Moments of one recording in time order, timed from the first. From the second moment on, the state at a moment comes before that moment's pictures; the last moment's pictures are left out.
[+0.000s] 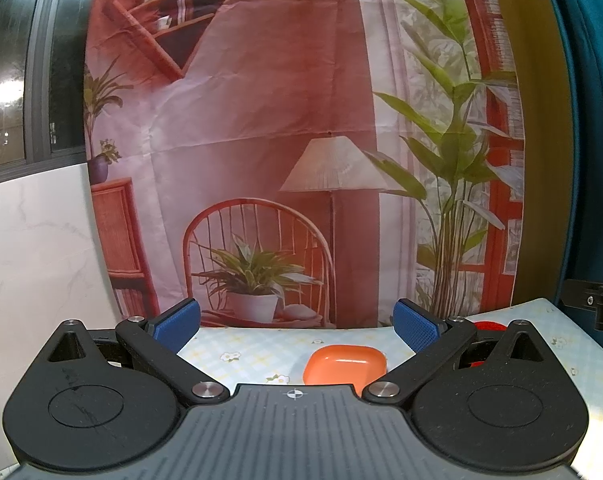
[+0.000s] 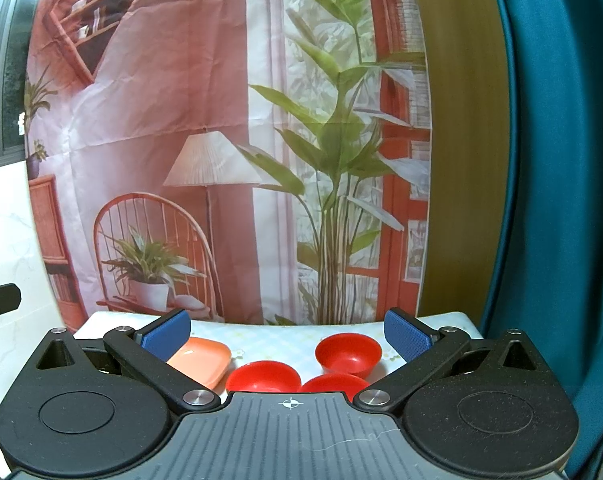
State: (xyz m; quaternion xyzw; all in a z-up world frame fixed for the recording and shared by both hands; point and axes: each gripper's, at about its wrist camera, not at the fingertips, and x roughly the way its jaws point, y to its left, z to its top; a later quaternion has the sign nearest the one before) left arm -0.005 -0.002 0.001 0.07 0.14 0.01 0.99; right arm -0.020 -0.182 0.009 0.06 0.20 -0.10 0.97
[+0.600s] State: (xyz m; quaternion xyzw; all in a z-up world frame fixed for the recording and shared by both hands) left arm -0.004 -0.002 0.001 0.07 0.14 0.01 0.99; right arm -0.021 -0.183 0.004 0.06 0.20 -0.10 0.97
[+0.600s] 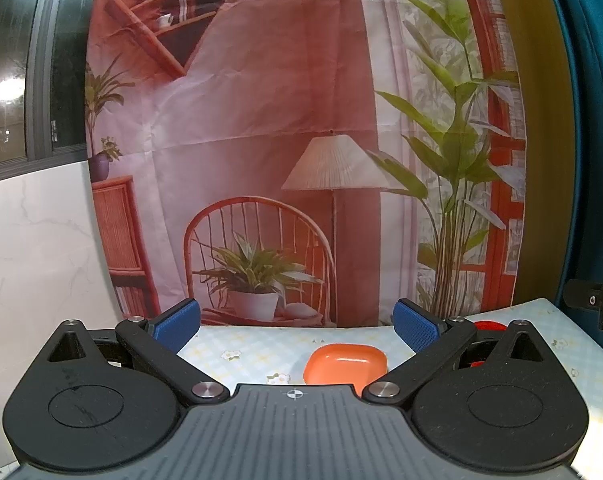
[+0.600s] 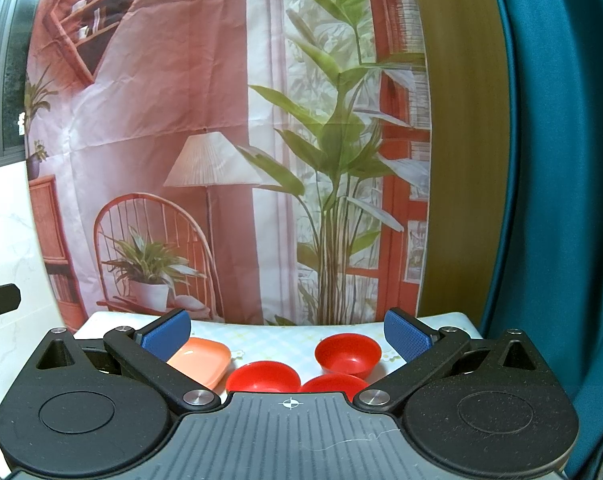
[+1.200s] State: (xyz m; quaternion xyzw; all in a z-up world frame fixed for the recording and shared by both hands) left arm -0.004 -0.002 0.001 0.07 0.14 0.01 0.99; right arm -0.020 -0.182 0.009 0.06 0.20 -0.10 0.97
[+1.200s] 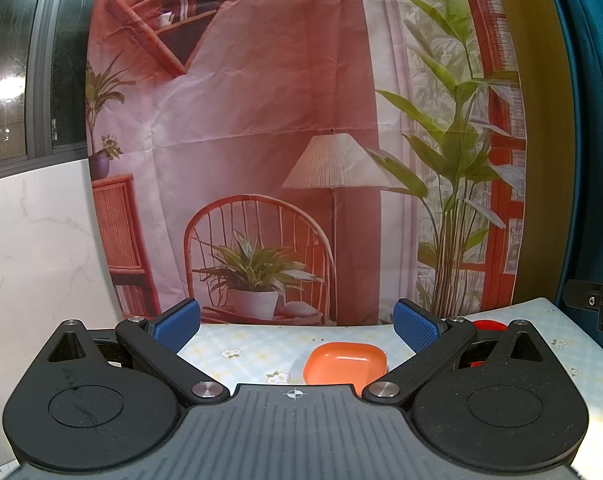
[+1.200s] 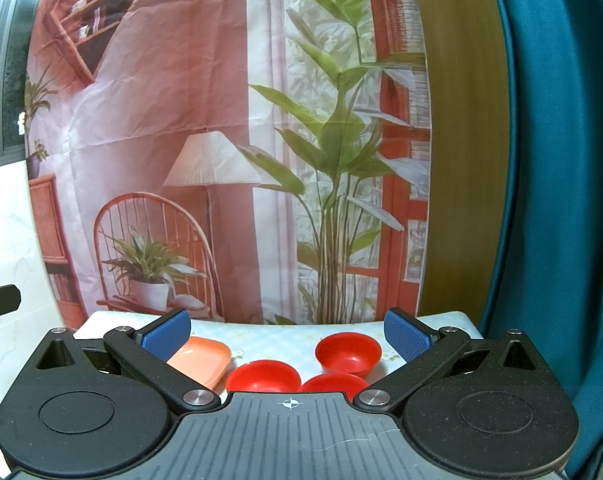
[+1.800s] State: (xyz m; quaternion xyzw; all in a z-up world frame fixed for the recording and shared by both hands) left arm -0.004 -0.001 0.001 0.07 0.14 0.01 0.99; right arm -0.019 -0.183 0.006 0.06 0.20 -0.10 0.97
